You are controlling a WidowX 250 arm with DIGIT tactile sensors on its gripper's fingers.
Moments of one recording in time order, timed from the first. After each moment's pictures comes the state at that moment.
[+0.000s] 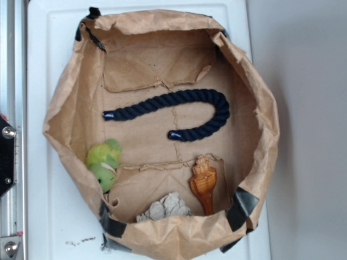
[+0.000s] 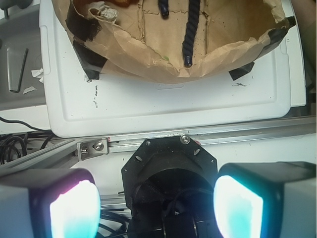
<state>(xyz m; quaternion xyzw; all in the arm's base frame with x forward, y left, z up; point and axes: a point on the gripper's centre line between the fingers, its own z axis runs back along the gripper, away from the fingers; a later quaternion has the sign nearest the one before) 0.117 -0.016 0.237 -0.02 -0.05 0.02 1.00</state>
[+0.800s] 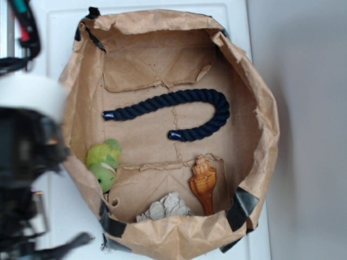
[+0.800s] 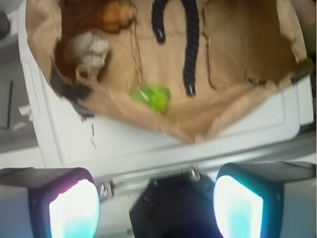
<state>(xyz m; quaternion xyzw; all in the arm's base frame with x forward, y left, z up) 0.190 -0.021 0.212 -0.01 -0.06 0.07 1.00</state>
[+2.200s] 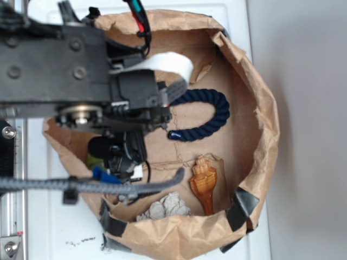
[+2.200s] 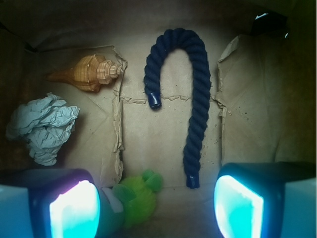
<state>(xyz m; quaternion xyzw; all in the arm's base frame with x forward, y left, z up) 0.251 0.021 0.143 0.00 -0.12 0.04 0.99</state>
